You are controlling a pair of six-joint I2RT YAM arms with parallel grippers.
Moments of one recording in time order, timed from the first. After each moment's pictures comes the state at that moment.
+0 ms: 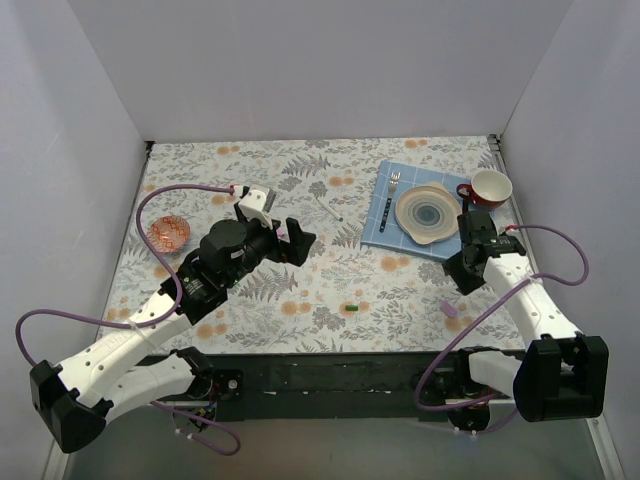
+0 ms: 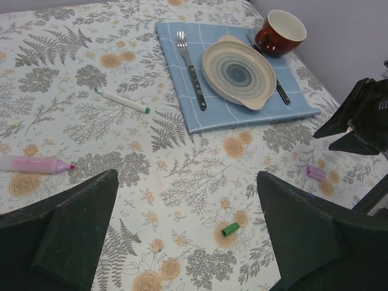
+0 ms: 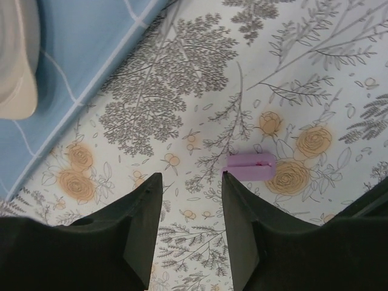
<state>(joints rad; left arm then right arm) -0.77 0.91 0.84 -0.11 -0.14 -0.31 0.11 1.15 0.80 -0.92 0.28 1.12</state>
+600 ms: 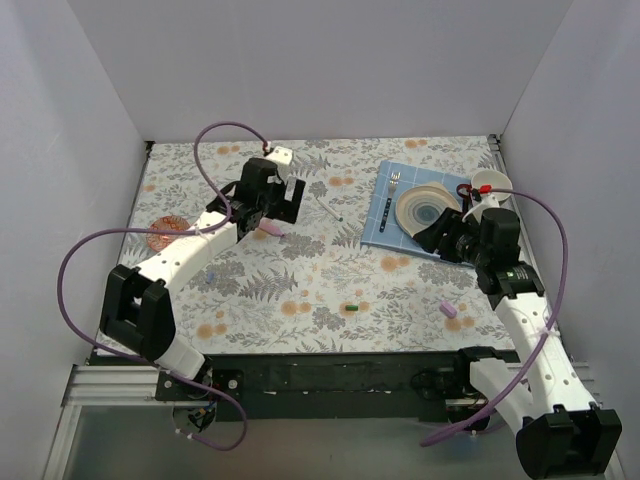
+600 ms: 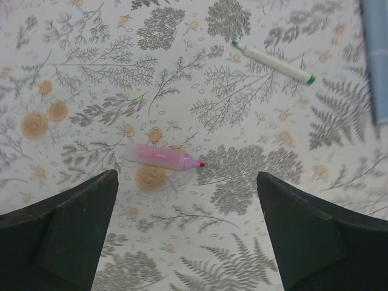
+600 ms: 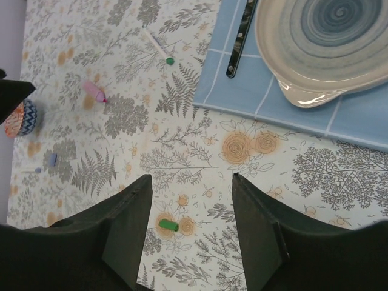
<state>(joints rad) -0.50 1.51 1.22 -0.30 -0.22 -0.15 0.11 0.87 0.75 -0.40 -0.29 0.51</state>
